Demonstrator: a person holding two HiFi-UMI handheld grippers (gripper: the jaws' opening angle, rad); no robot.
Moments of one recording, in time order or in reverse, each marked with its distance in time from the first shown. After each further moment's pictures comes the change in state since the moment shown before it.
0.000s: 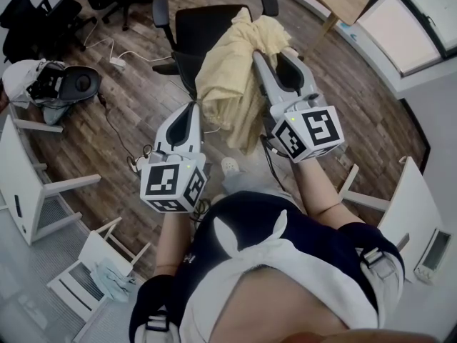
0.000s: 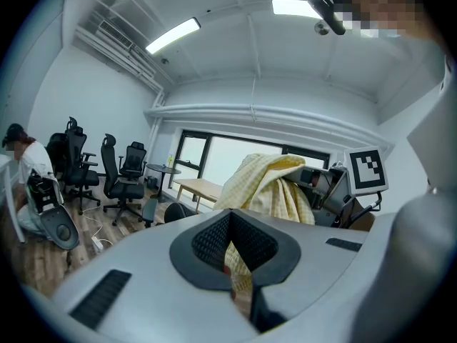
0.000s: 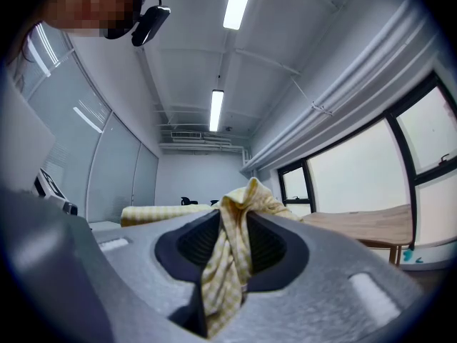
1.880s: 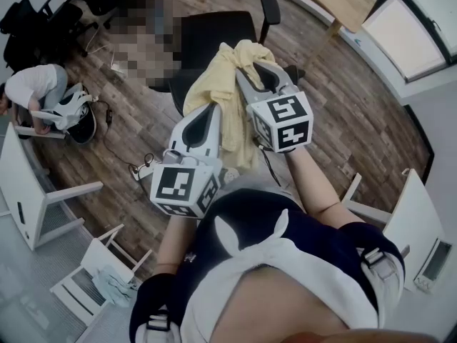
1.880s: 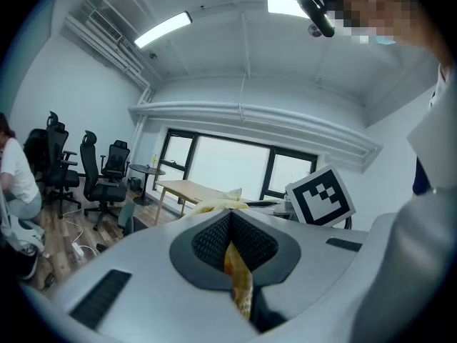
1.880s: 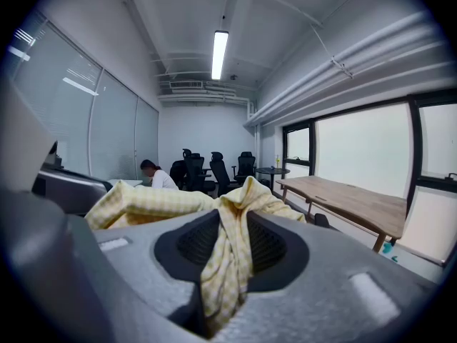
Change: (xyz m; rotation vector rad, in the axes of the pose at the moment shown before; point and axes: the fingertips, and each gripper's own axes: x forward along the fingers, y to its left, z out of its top) left arm 0.084 -0.037 0.018 0.026 -0.008 -0.112; right arm 0.067 -0.048 -0.104 -0.079 0.423 0.026
